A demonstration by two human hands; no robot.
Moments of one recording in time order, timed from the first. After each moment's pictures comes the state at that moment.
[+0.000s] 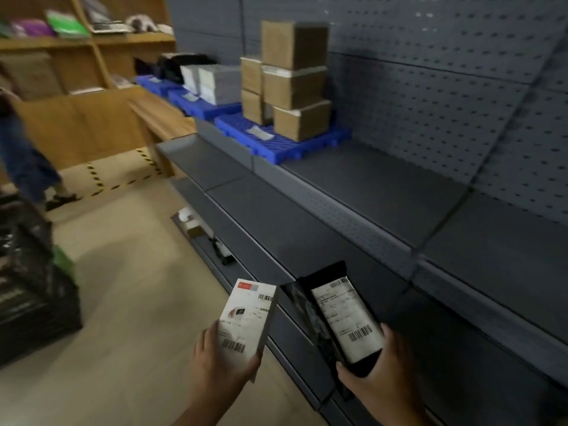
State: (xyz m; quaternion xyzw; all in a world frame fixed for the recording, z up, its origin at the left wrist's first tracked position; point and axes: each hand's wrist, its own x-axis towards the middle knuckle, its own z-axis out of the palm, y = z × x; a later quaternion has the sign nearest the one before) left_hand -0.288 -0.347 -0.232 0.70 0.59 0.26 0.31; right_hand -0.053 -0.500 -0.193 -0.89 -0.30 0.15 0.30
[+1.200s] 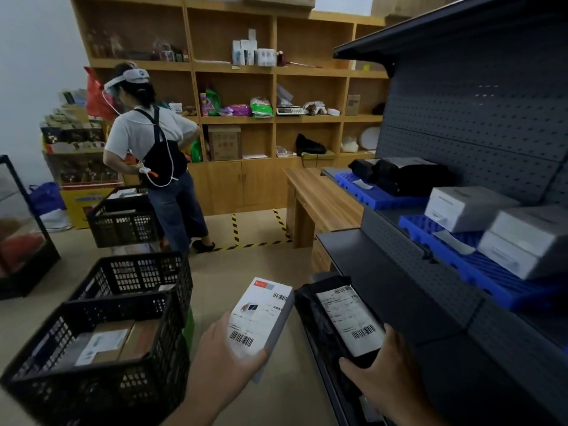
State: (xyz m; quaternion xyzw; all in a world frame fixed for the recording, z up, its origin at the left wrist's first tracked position) left_hand -0.571 0.262 -0.121 0.62 0.65 0.39 0.20; right_hand -0.293 0.237 -0.110 -0.79 -0.54 0.13 0.25
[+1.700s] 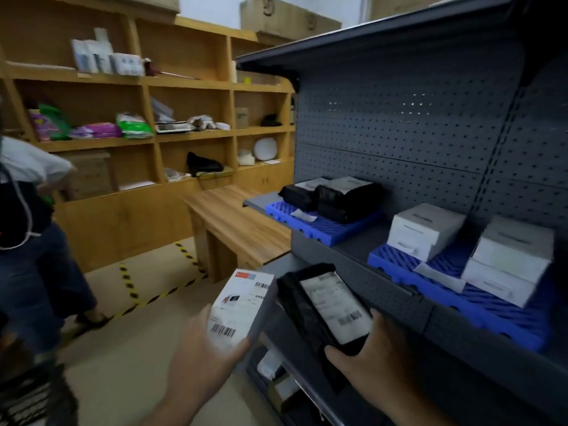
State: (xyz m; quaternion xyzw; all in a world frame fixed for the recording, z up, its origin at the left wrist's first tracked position) left_hand -0.557 0.566 -0.070 0.74 0.52 0.35 0.26; right_hand -0.316 0.423 -0.043 -0.87 -0.36 0.14 0.30
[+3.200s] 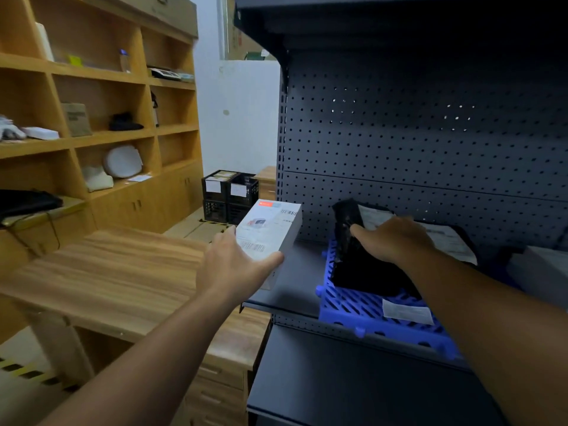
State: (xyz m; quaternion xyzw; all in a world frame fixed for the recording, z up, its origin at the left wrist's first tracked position) left_hand -0.355 1.153 0.069 0.87 0.26 0.28 0.30; right_hand -0.192 0.931 0.117 -0.99 -0.03 -0.04 0.14
